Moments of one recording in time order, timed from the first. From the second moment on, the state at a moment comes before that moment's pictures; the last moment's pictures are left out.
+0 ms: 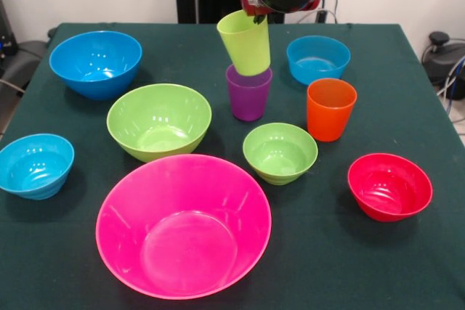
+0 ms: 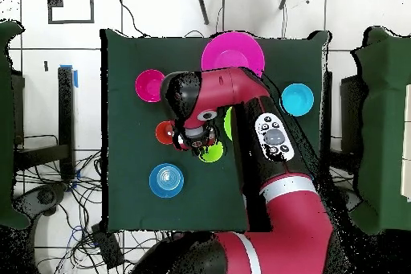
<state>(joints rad) -0.37 -0.53 0.39 1.39 -0.44 1.48 1.75</state>
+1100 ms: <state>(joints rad) -0.37 -0.53 0.39 1.39 -0.44 1.48 1.75</state>
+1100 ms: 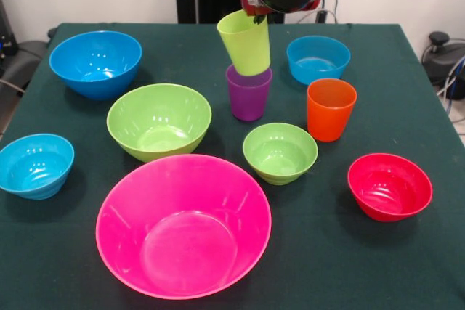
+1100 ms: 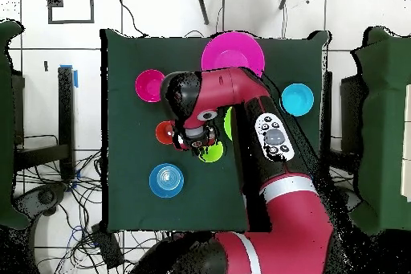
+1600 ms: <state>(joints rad) -0.37 -0.52 0.39 1.39 -0.44 1.47 1.75</state>
